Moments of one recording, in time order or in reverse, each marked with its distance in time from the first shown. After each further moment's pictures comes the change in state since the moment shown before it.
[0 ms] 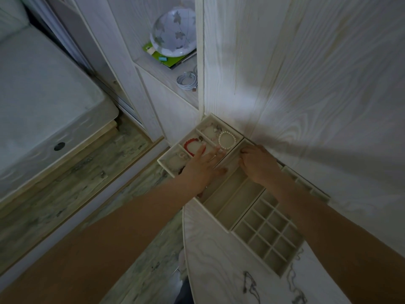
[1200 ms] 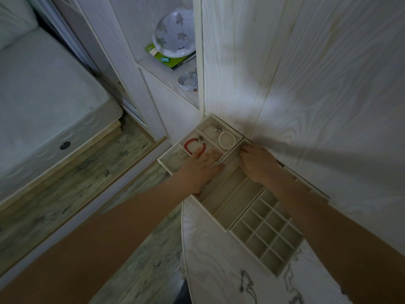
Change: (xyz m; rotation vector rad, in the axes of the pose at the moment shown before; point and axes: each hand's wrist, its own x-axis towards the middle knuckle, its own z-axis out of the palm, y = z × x) left_hand -0.004 0.000 0.005 -0.062 0.024 -0.027; right_hand 0.005 0.004 0.004 -0.027 -0.013 -0.009
